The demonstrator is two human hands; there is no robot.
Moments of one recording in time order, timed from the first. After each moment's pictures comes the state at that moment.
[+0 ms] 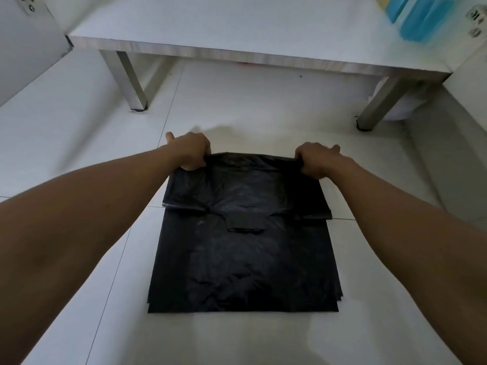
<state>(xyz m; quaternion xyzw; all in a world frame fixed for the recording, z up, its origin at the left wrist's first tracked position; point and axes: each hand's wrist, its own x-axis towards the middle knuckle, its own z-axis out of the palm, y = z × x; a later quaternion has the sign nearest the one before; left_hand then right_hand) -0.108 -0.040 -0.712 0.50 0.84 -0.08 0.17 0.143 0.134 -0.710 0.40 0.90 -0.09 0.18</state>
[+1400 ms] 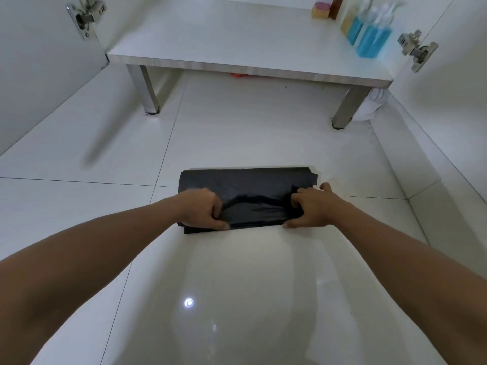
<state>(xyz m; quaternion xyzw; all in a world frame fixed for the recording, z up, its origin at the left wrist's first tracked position) 0.001 -0.185 -0.720 0.66 0.72 -0.06 0.22 0.268 0.004 -0.704 0.27 0.93 -0.03 0.23</state>
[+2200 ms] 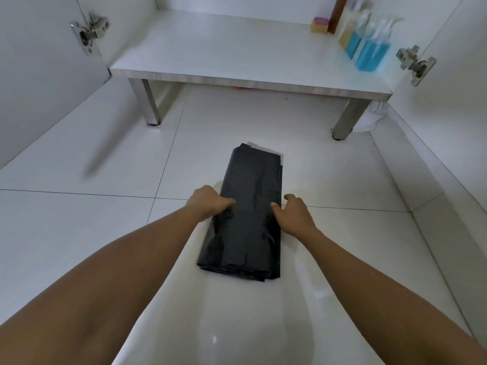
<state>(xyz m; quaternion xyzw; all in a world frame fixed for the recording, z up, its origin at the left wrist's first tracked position) 0.016 -0.142 -0.715 0.29 0.88 0.17 0.34 0.219 -0.037 -0.732 0.52 0.79 -0.33 -0.05</state>
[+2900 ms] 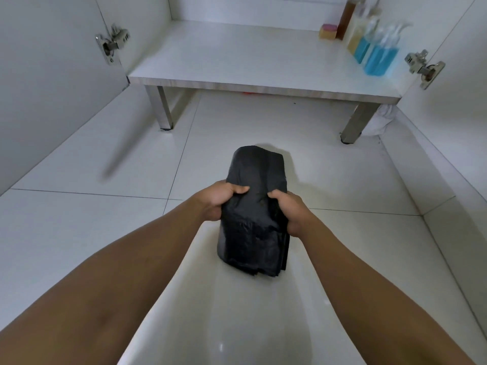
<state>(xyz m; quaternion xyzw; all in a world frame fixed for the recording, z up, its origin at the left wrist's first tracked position) 0.019 -0.148 -0.686 0.14 0.62 0.47 0.62 0.184 -0.048 -0.708 0.53 0.47 -0.70 -0.12</state>
